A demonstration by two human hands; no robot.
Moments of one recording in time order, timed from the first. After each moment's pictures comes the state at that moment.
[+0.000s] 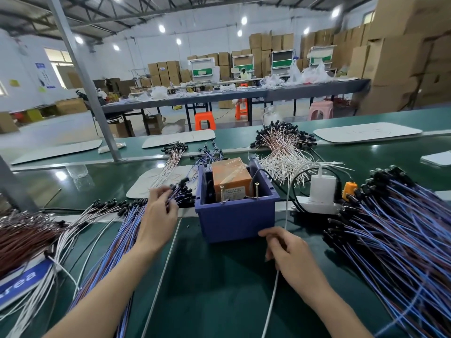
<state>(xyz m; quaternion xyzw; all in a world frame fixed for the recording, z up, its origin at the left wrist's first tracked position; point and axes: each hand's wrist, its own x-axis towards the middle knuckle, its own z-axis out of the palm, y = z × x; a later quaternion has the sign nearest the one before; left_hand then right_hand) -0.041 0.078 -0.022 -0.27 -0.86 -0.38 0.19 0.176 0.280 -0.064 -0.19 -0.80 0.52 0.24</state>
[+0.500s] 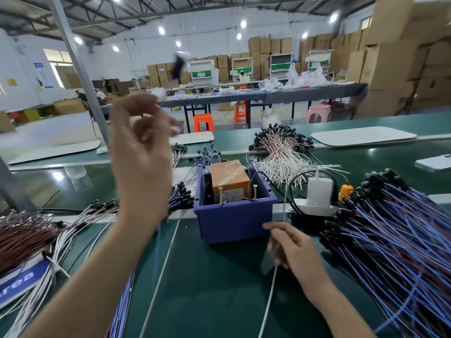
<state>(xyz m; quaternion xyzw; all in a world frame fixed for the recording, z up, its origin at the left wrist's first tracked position) 0.069 0.093 0.135 -0.38 -0.56 -0.65 0.34 0.182 0.284 -0.050 -0.17 -0.67 0.68 0.27</state>
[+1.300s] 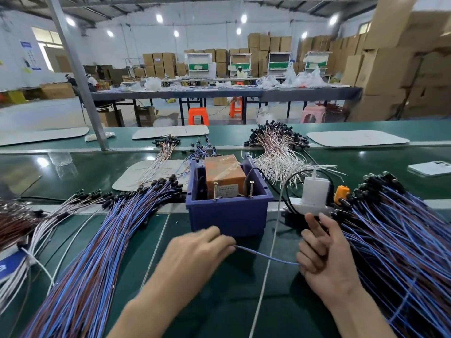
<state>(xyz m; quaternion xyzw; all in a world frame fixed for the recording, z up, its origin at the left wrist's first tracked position) 0.075 0.099 -0.026 -0.54 -0.77 -0.17 0.30 0.206 0.320 -0.038 -0.16 -0.30 0.91 0.24</state>
